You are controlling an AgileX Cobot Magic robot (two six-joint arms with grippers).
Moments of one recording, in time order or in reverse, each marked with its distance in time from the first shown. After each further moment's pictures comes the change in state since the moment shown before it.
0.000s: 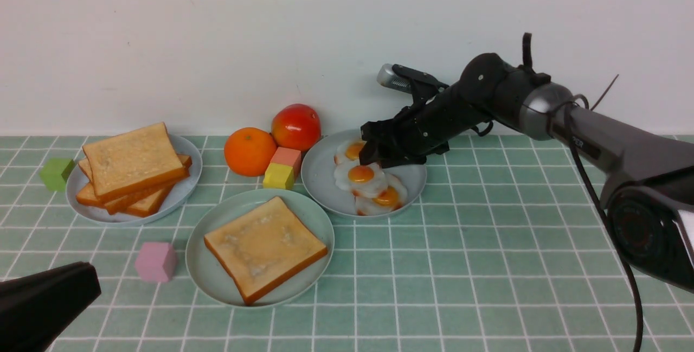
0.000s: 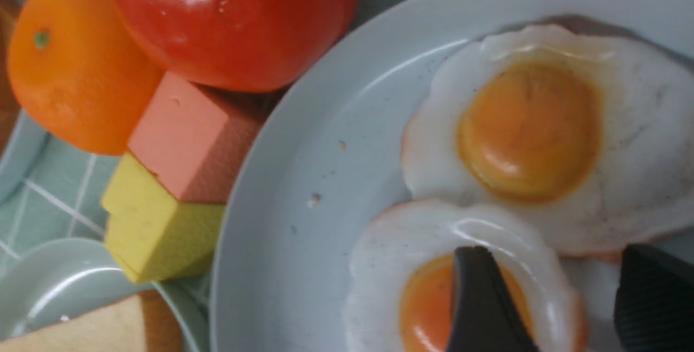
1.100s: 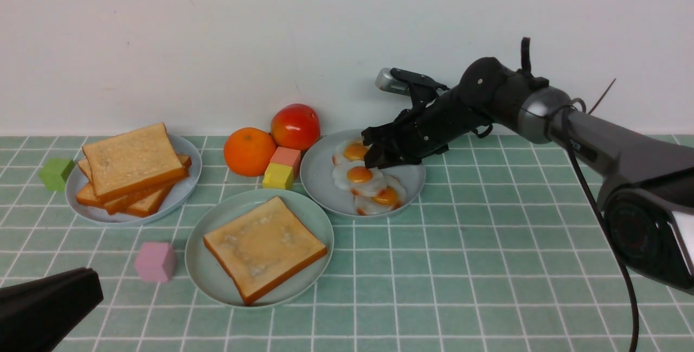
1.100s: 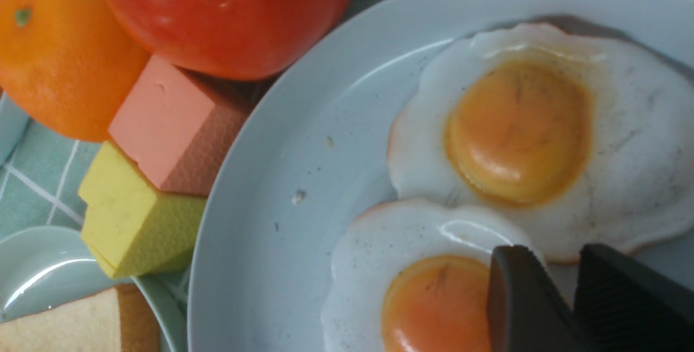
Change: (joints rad) right arm -0.001 0.026 -0.011 0.023 -0.007 -0.063; left arm 0.000 0.000 0.007 -0.003 0.008 0.000
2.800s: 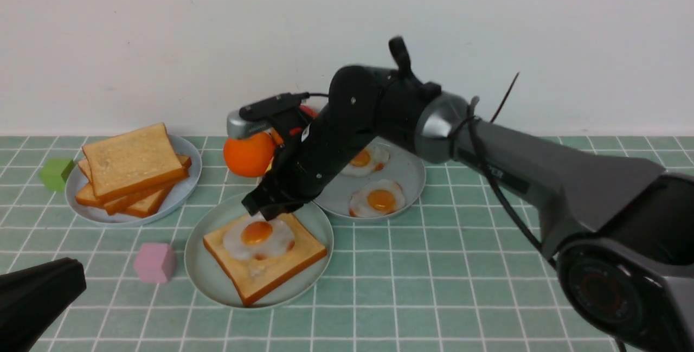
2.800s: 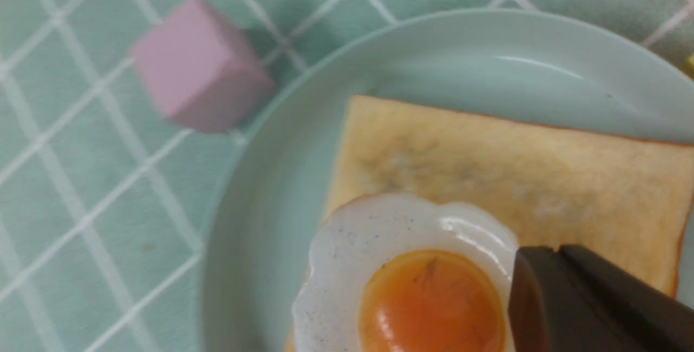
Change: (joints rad) right arm 0.349 -0.135 0.069 -0.225 0.053 -0.039; left arm 0.000 0.000 0.000 0.165 0.009 -0.003
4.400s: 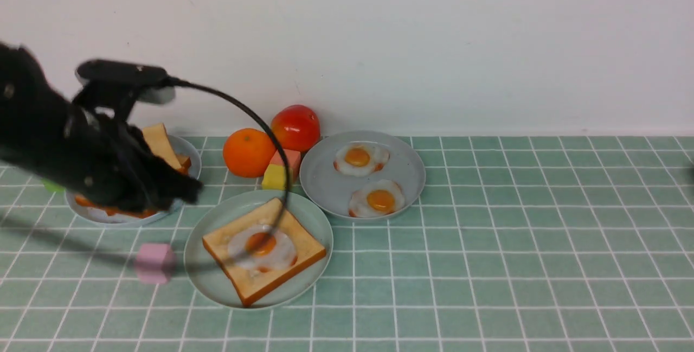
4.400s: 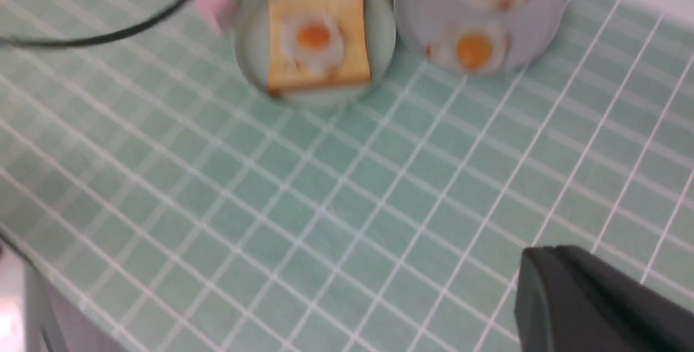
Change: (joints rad) right arm 0.000 -1.640 0.933 -0.413 0.278 0.452; left arm 0.407 1.146 -0.691 -0.236 0.352 0.405
